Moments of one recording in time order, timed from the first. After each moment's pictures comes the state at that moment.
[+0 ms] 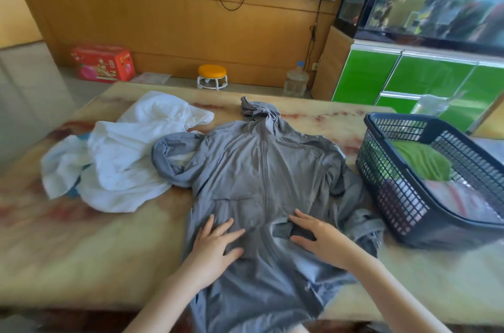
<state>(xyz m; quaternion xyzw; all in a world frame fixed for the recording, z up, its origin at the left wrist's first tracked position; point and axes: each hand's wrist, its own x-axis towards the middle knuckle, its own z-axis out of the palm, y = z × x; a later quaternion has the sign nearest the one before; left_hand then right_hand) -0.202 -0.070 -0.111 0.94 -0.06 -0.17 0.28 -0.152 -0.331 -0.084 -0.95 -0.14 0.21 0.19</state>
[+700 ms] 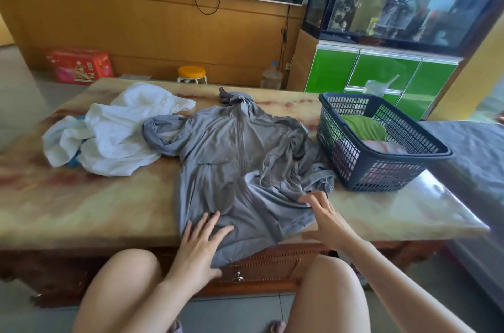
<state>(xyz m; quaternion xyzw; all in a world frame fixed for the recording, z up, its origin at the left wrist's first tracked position) -0.323 -0.091 -0.140 0.98 -0.17 -0.03 0.10 -0.256 -0.408 -0.111 -0.98 -0.14 0.02 0.15</state>
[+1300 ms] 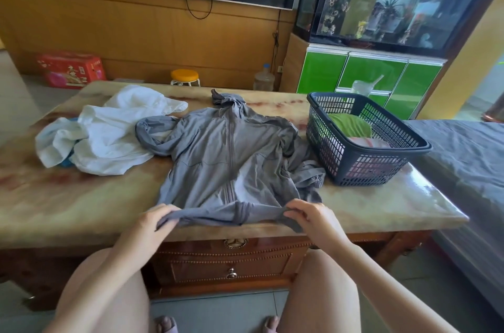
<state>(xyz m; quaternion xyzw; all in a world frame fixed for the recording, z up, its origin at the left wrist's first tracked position) -0.329 -0.027 -0.089 0.90 -0.13 0.12 0.40 -0.306 -0.380 -0.073 -0.96 -0.14 -0.10 0.23</state>
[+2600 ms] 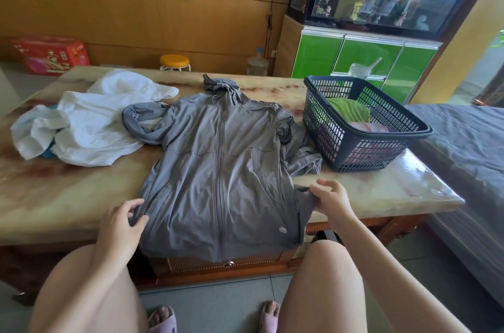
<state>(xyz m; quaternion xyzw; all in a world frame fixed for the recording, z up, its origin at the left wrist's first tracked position) -0.311 -0.007 -0.140 0.91 0.15 0.15 0.36 -0.271 -0.401 -0.089 -0.71 0.25 -0.04 0.65</state>
